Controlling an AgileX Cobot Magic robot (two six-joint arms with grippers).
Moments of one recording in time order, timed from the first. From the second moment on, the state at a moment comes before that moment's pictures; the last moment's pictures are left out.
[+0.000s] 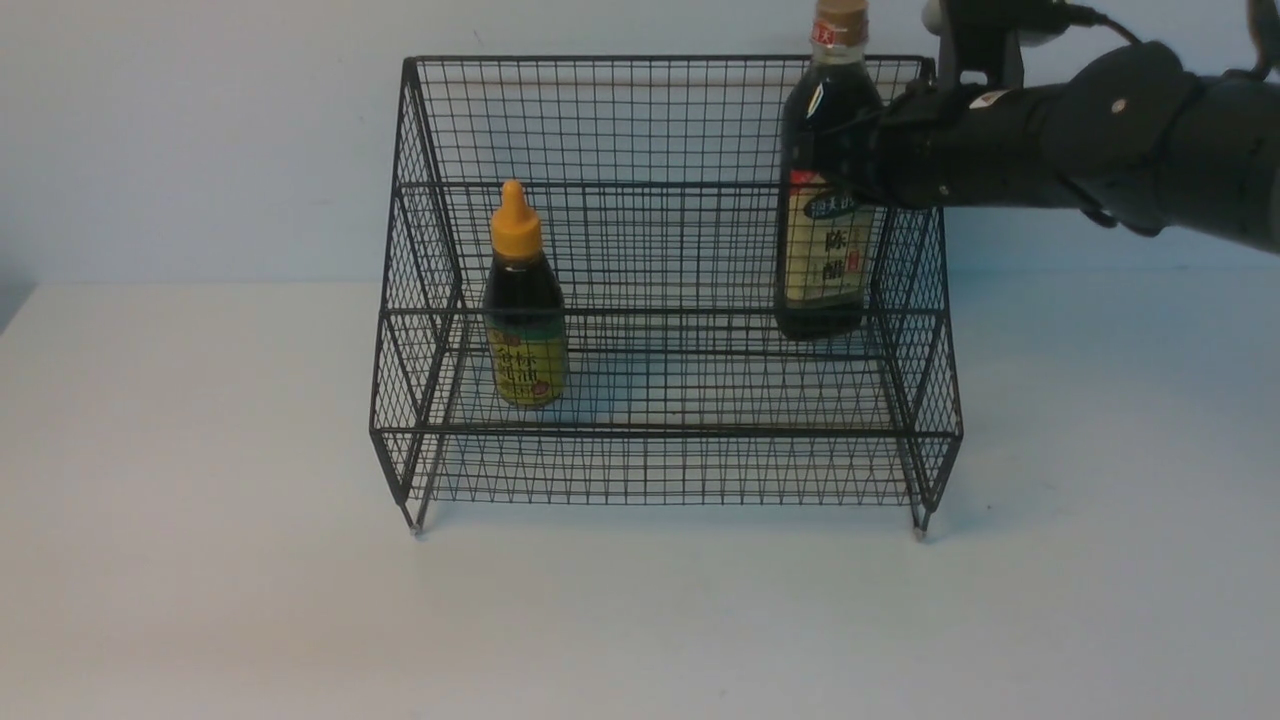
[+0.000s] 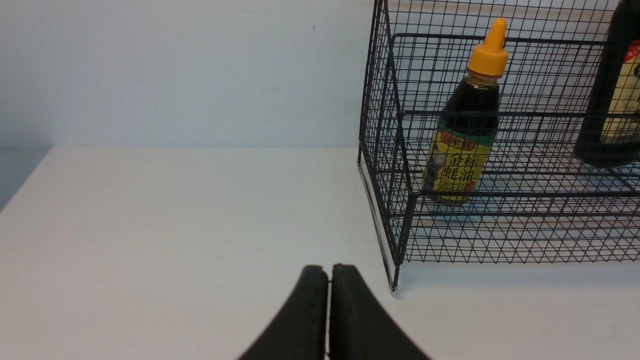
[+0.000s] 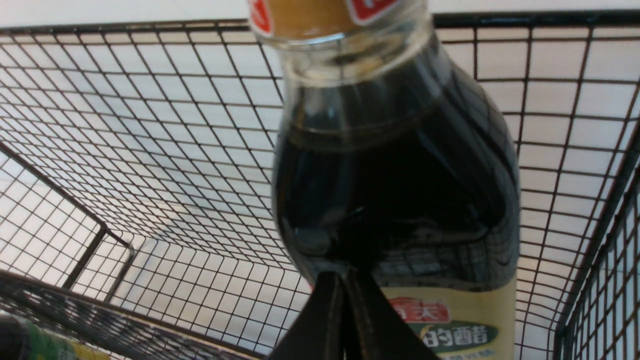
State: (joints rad) right arm 0.31 1.87 -1.46 0.71 0.31 -0.48; left arm -0.37 -0.02 -0.23 0.45 0.57 -0.53
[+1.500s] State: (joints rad) right arm 0.36 1.89 -1.48 0.79 0.21 -0.57; left arm -0.37 -0.02 -0.23 0.45 0.57 -0.53
